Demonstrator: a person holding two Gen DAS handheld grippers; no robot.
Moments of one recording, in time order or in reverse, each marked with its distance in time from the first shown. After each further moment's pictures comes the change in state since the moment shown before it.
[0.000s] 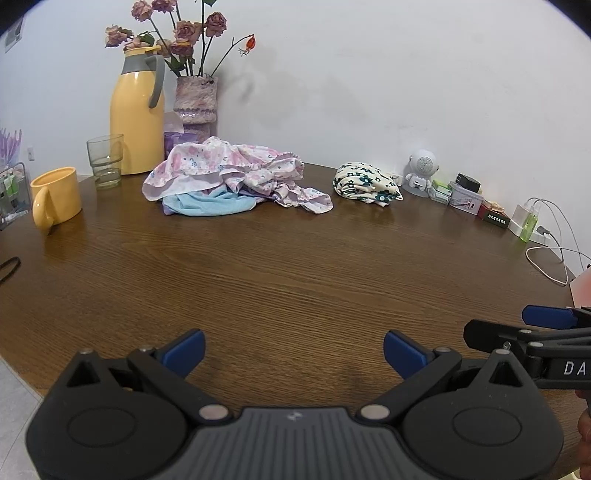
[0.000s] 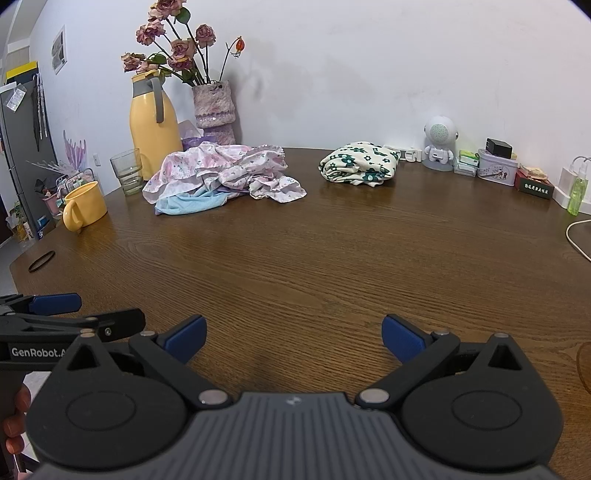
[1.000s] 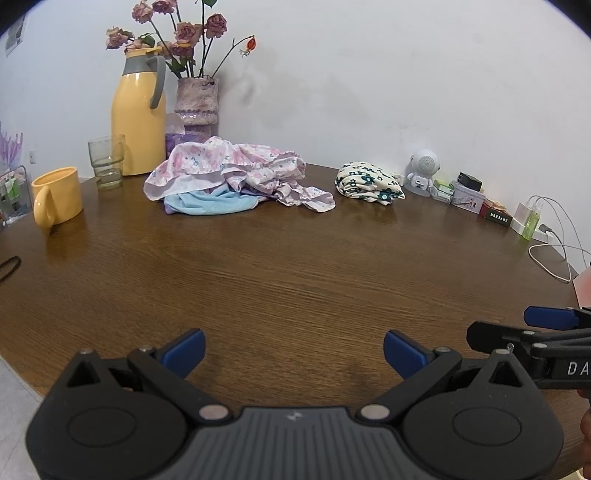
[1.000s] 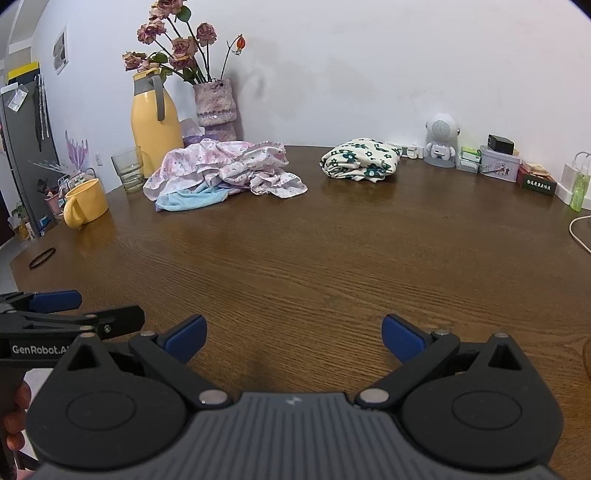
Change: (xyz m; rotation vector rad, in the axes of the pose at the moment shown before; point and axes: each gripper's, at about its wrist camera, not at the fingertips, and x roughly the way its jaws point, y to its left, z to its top) left arm 0.005 0.005 -0.005 0.006 -0.006 0.007; right arm 0.005 -0.001 -0.009 0.002 -0.002 0.011
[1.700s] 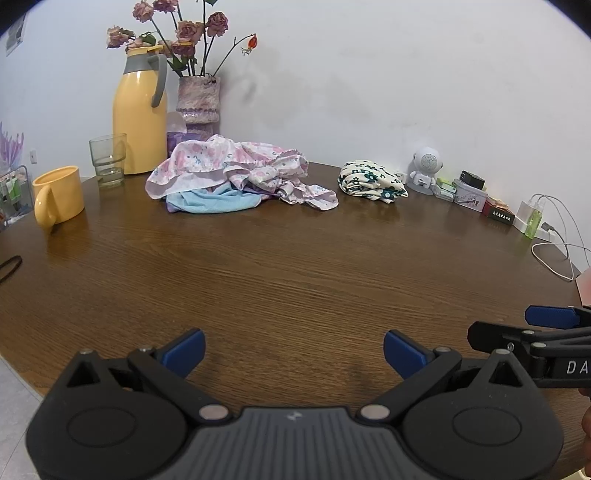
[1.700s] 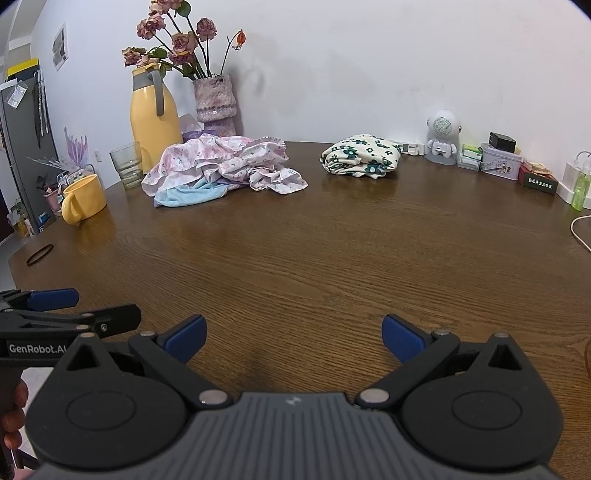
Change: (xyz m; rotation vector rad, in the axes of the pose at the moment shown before) left arm 0.002 0.001 -0.001 0.004 0.002 0.009; right arm 0.005 0.001 0.000 -0.008 0.012 0.000
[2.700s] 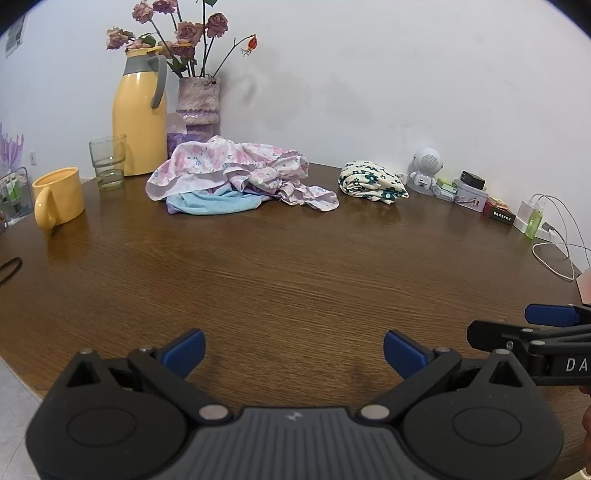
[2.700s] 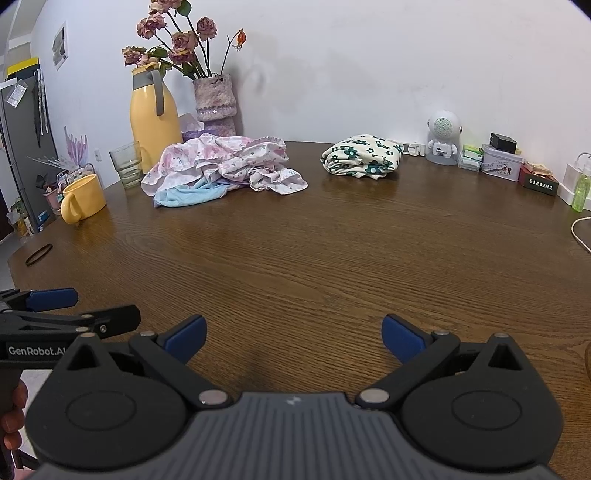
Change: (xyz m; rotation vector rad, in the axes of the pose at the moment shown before) left arm 0.001 0.002 -0.001 0.001 -0.003 0.001; right arm 0.003 0.002 0.002 -0.008 0.005 0.003
